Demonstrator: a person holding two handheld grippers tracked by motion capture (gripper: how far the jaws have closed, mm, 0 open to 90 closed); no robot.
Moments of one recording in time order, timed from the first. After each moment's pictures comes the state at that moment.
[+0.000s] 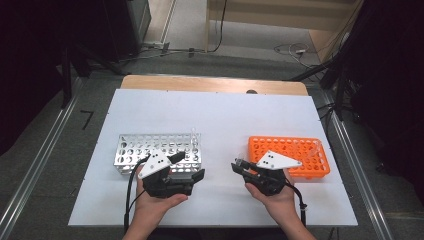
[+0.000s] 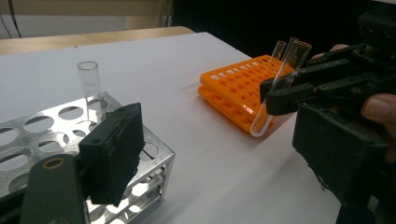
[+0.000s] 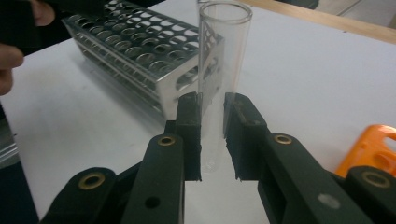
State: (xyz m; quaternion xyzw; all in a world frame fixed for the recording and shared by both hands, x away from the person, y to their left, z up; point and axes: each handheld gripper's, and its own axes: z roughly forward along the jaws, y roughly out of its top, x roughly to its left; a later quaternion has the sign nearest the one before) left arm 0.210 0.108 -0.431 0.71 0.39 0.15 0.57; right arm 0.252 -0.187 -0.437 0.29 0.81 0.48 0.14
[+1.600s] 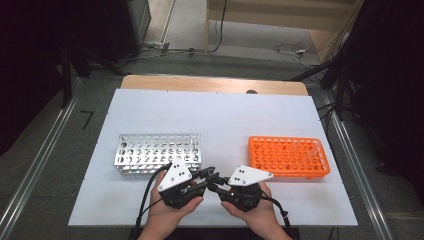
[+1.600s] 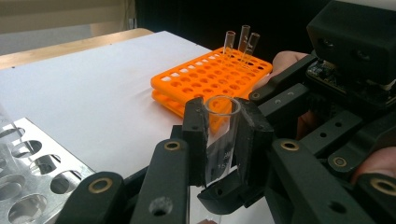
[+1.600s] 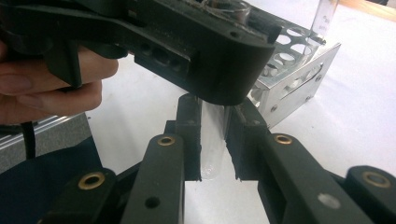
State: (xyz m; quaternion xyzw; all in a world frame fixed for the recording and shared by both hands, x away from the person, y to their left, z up) left arm 0.197 0.071 -0.428 0.74 0.32 0.15 0.57; right arm 0.219 -0.133 -0.440 0.22 0.84 0.48 0.09
